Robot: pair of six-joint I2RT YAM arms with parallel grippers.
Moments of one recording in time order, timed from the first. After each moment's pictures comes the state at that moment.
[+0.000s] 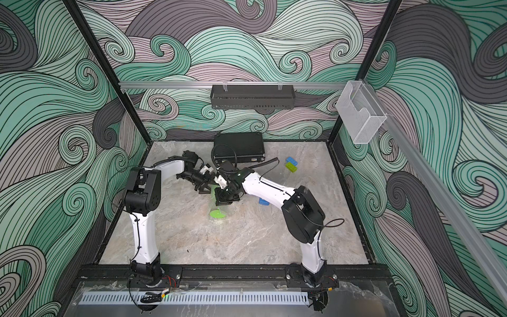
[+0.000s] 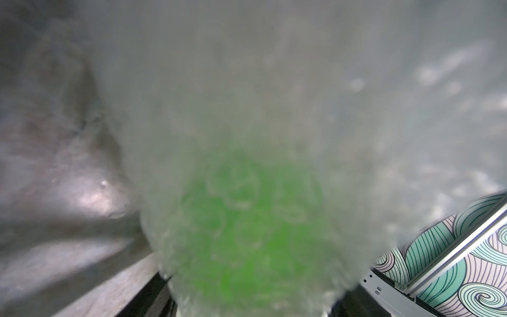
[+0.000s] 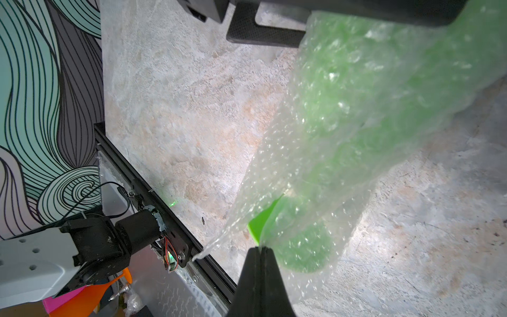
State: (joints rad) left arm -0.18 2.14 1.49 -0.84 0.85 -0.28; right arm 0.83 1.93 1.53 -0.73 -0.45 0.50
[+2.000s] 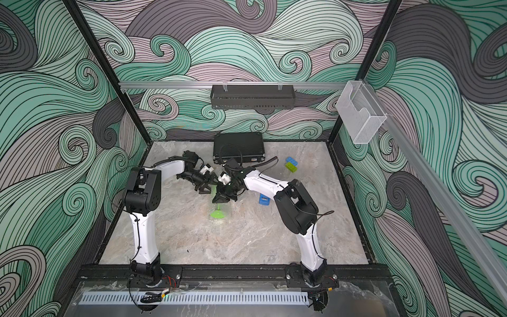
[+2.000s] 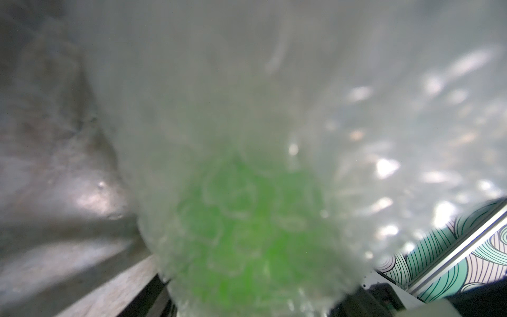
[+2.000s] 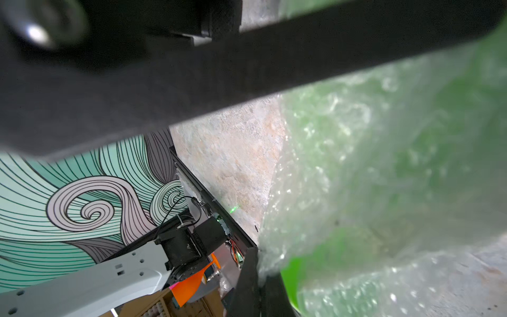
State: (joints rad) left arm -0.18 2.14 1.50 -0.85 0.85 -0.28; right arm 0.74 2.04 1.52 -0.57 -0.72 0.76
